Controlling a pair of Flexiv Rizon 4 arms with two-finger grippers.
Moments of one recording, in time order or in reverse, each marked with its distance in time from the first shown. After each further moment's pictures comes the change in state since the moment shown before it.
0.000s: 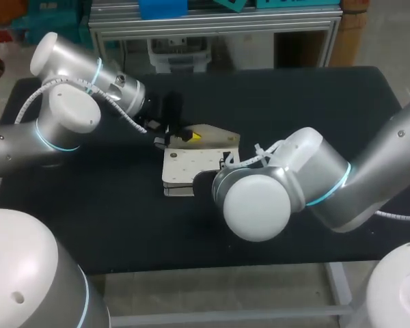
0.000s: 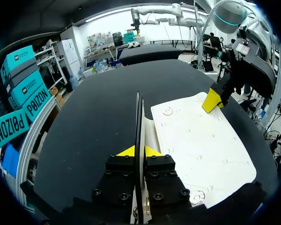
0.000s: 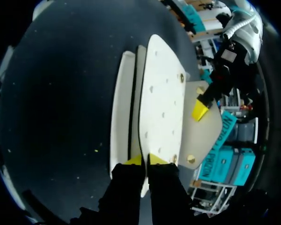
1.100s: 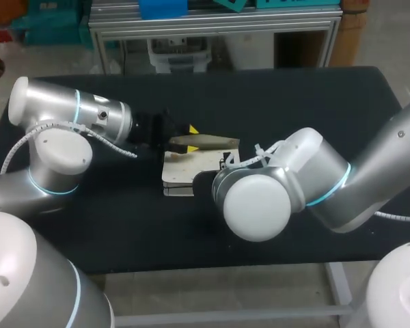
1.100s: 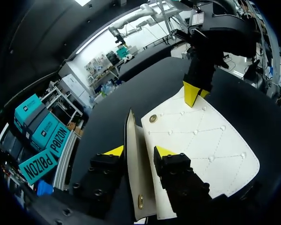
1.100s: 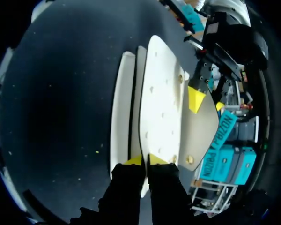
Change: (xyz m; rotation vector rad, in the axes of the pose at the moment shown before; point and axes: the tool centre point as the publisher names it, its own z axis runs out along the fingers) left arm 0.026 -0.017 -0.020 0.088 -0.207 0.320; right arm 0.001 0.000 0.000 -0.001 0.003 0.011
